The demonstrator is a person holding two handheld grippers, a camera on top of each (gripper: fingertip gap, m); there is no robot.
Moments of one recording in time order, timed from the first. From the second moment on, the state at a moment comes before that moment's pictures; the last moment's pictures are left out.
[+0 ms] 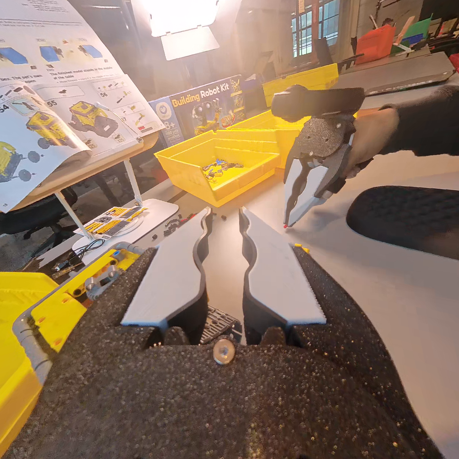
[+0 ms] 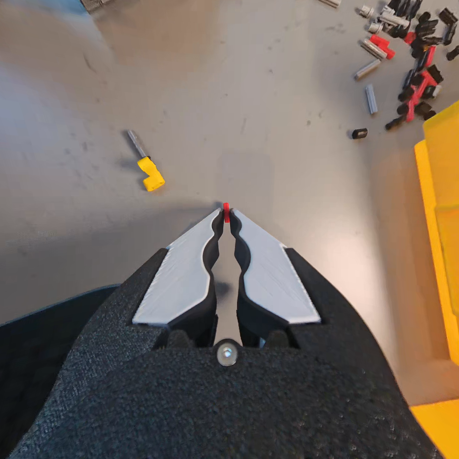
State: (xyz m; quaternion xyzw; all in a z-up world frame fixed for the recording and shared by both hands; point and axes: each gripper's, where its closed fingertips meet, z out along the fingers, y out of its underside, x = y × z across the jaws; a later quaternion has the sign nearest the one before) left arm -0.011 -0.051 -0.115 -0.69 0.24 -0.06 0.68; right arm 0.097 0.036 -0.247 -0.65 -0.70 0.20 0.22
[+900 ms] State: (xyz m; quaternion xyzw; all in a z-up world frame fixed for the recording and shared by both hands) left arm -0.249 -0.195 -0.073 -0.78 -0.01 0.09 0.62; right arm 0.098 0.062 -0.193 -0.57 -0.61 0.35 0.43
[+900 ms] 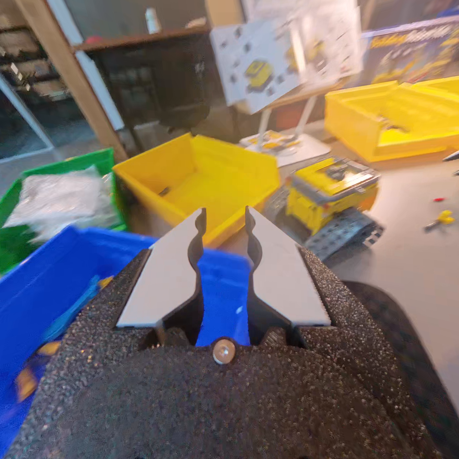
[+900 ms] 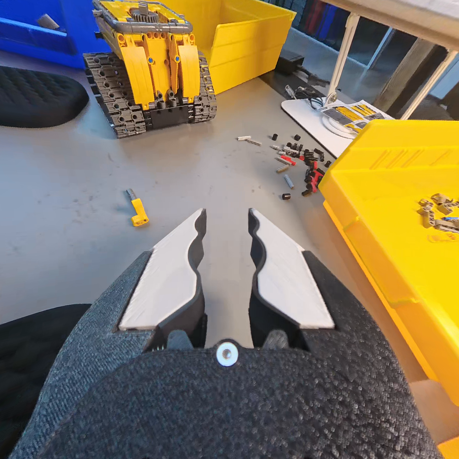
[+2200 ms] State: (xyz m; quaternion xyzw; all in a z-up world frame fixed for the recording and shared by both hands) left arm -0.483 -0.286 -0.245 -1.00 0.00 0.08 -0.03; right arm 0.097 0.070 -0.204 -0.56 -0.63 0.29 0.45
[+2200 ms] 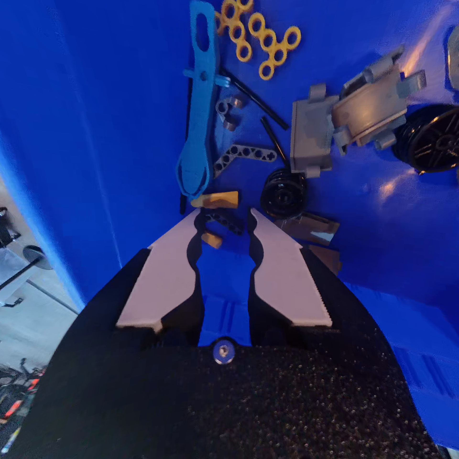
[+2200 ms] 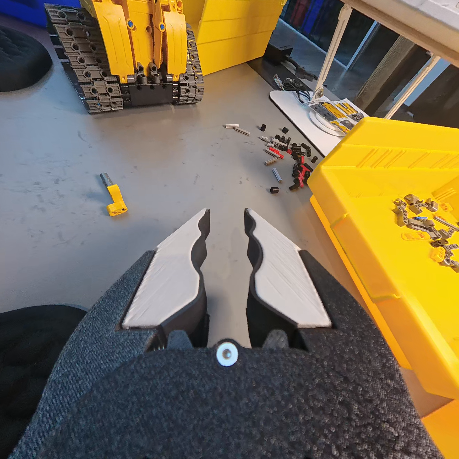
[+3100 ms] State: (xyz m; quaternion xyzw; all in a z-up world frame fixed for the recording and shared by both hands) left arm -0.375 -0.208 -0.069 -0.91 0.01 -0.07 0.40; right arm 0.098 0.066 -0.208 -0.55 -0.65 0.27 0.46
